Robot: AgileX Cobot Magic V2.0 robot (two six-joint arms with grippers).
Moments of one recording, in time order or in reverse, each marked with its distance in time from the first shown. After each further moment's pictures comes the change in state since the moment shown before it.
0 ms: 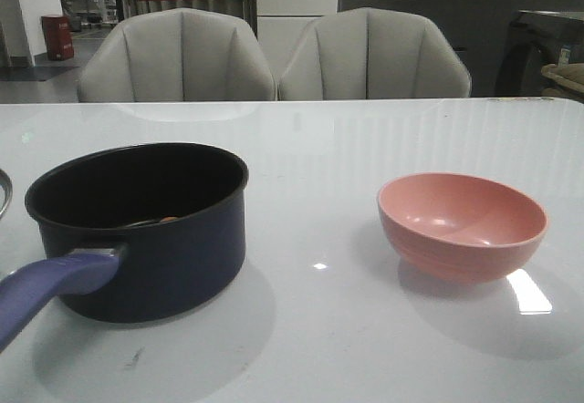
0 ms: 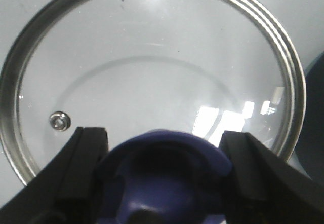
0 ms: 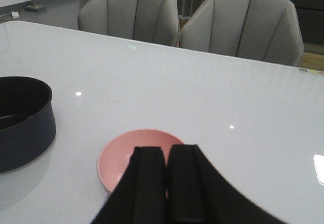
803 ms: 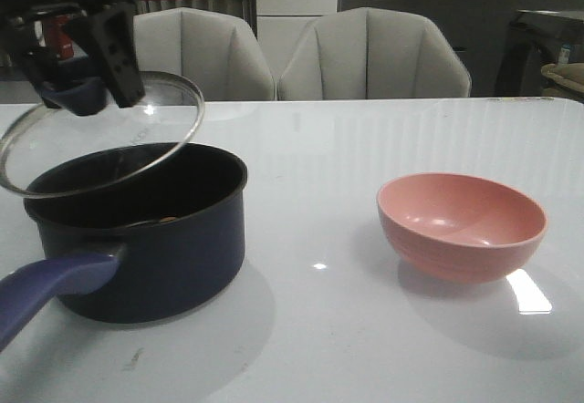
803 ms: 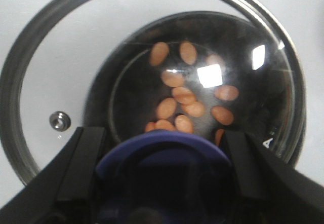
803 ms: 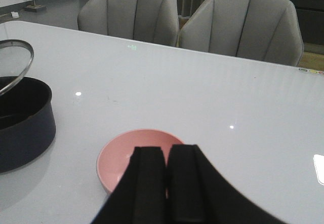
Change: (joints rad) left arm -0.438 0.100 -0.338 -0.002 0.117 0.015; right arm 0.000 0.000 0.000 0.000 0.000 0.000
